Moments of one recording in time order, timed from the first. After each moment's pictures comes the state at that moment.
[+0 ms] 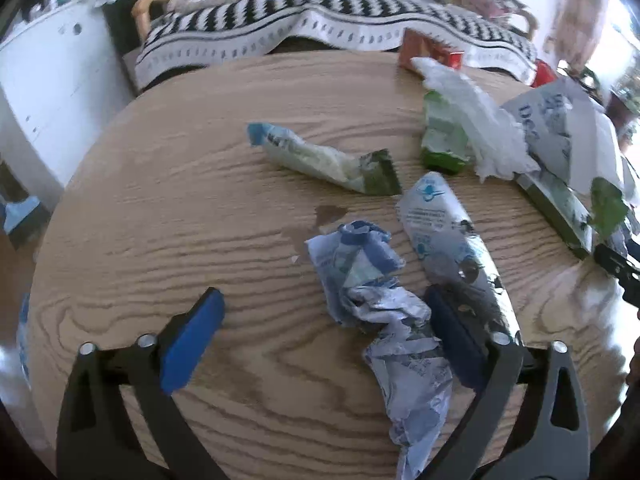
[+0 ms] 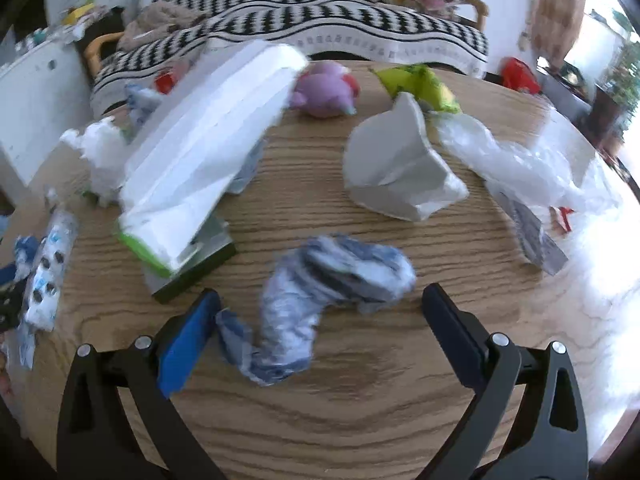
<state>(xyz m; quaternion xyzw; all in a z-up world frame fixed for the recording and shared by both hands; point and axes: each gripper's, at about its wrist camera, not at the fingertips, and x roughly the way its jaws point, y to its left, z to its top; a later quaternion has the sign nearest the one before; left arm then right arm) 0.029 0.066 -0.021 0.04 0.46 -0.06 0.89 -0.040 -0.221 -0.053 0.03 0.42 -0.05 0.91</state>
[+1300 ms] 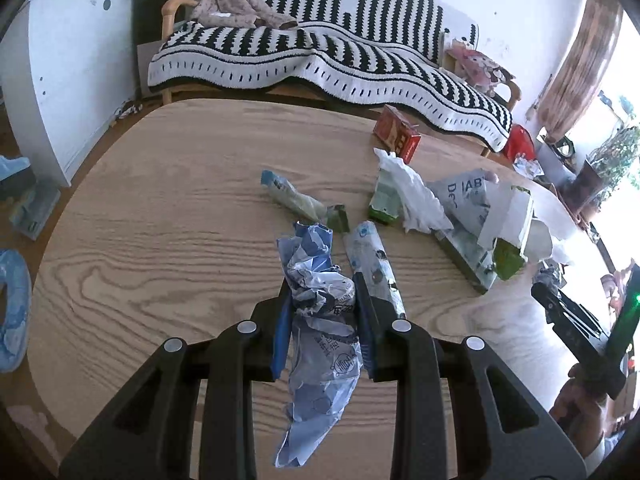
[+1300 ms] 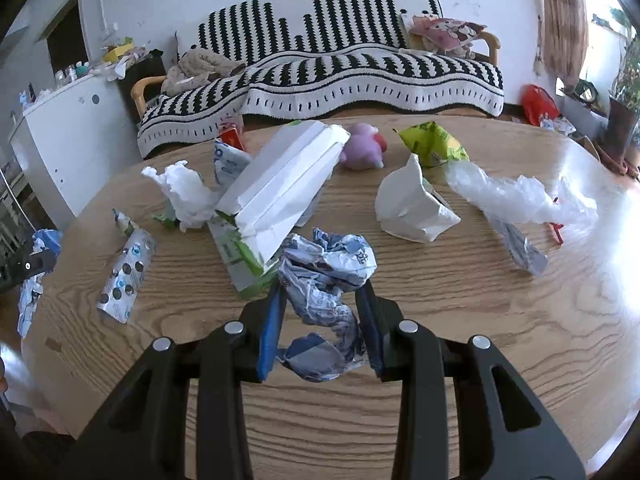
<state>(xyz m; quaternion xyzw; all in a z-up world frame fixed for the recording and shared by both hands) -0.033 0.093 0.047 -0.08 0.42 -0.08 0.90 -0.091 -0.213 -0.013 0.05 0.34 0.00 0.94</state>
